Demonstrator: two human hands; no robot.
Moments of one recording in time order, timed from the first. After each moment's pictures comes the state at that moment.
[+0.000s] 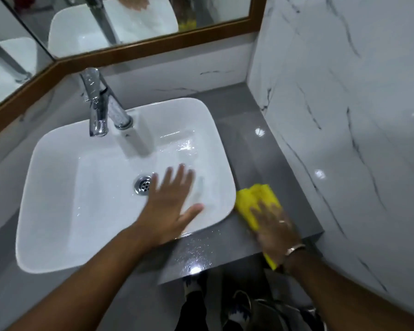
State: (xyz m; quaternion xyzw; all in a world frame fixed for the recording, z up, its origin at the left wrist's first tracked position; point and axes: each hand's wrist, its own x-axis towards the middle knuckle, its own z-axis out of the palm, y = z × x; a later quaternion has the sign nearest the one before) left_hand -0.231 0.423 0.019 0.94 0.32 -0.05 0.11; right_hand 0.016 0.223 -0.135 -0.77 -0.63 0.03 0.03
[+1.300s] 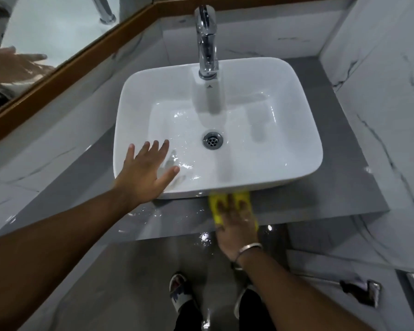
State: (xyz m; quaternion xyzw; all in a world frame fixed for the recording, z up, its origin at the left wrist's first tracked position) left_hand -0.473 0.471 0.009 0.89 0.45 -0.03 0.10; right_hand -0.292 0.275 -0.107 -0.77 -0.62 0.12 0.05
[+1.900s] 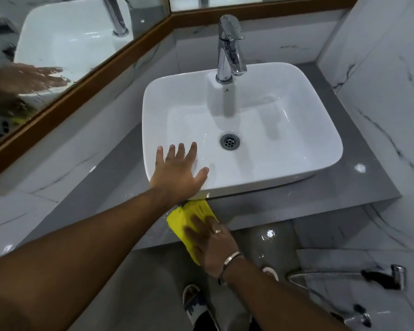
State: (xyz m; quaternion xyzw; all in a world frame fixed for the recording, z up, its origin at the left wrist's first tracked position) left_hand -0.462 0.472 -0.004 0.89 0.45 -0.03 0.06; right_hand -0.399 0.288 -0.110 -0.64 -0.76 0.11 0.05
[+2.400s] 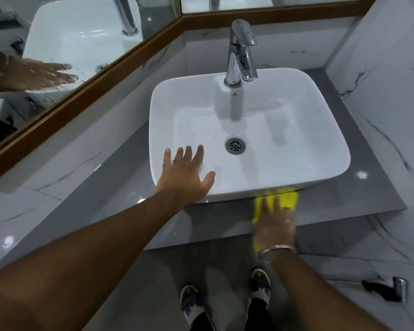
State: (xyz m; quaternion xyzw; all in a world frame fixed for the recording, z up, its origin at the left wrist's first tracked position) left_hand -0.459 0.470 0.001 0.89 0.45 -0.02 0.08; right_hand -0.290 0.284 -0.086 -0.87 -0.49 0.07 -0.01
